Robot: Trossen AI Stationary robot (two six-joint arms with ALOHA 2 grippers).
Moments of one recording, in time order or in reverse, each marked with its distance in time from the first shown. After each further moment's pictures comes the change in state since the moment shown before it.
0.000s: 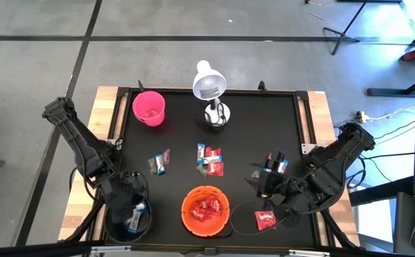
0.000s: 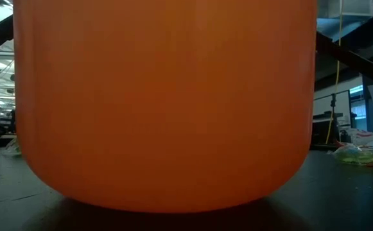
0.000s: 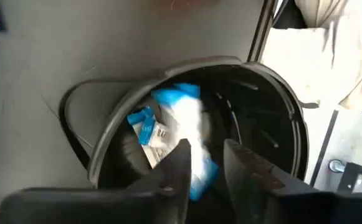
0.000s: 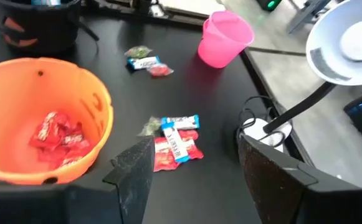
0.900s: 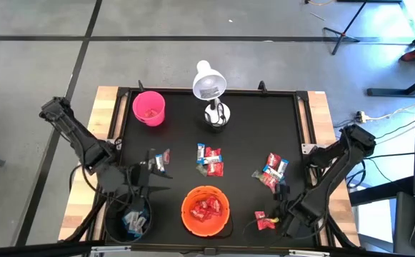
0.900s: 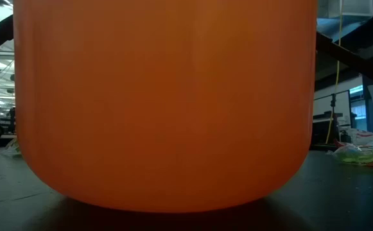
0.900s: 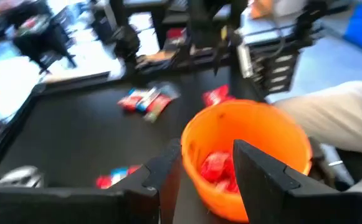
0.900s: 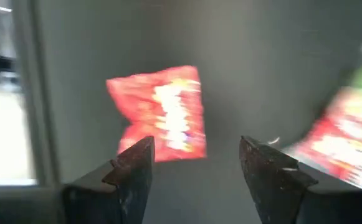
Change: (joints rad) left arm 0.125 -0.065 0.003 0.543 -0.605 1.038; right arm 0.161 0.002 -0.598 0.324 -0.716 0.323
